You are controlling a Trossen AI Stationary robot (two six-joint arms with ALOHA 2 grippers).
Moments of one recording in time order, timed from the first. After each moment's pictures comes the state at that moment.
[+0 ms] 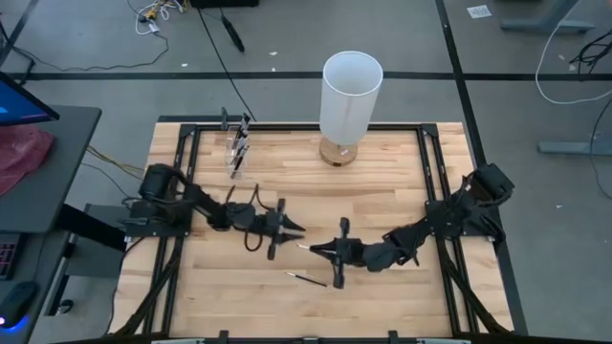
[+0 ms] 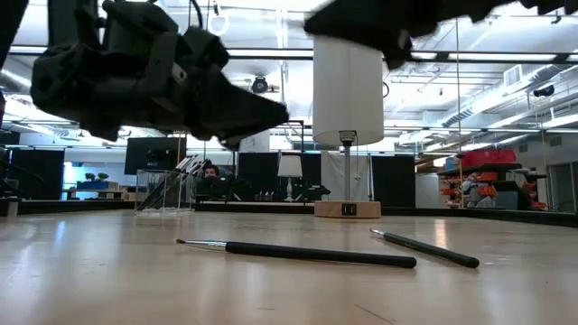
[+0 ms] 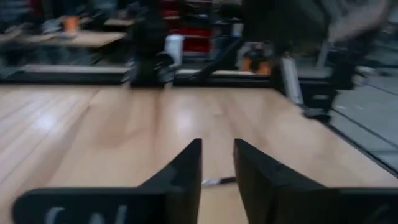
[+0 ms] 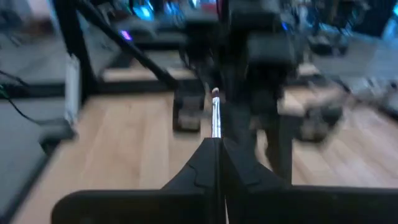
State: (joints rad) left arm -0.17 1.87 0.47 1.35 -0.03 -0.08; right arm 0.52 1.69 0.84 0.59 0.64 0.14
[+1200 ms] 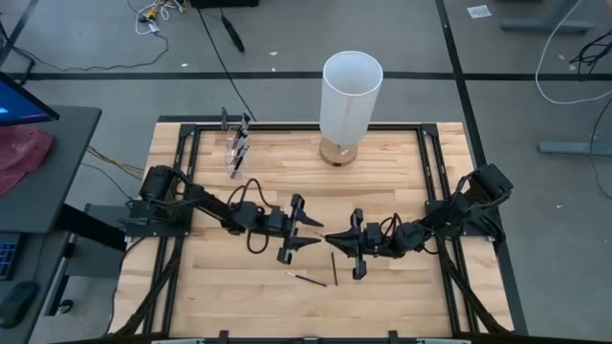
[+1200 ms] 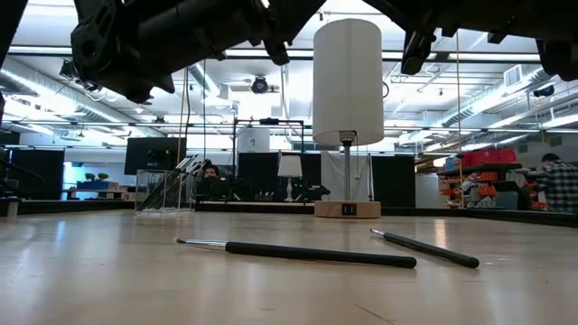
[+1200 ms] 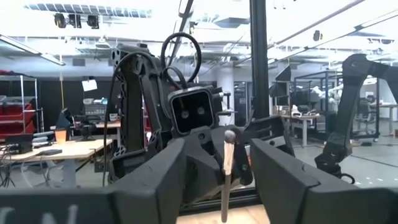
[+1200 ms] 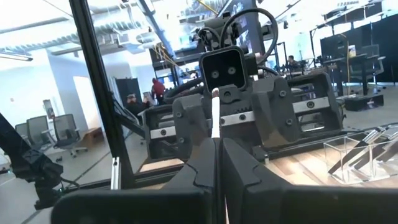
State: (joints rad) left arm -0.21 1.88 0.75 1.52 0.00 0.01; right arm 0.52 1.70 0.54 1.42 0.56 0.07
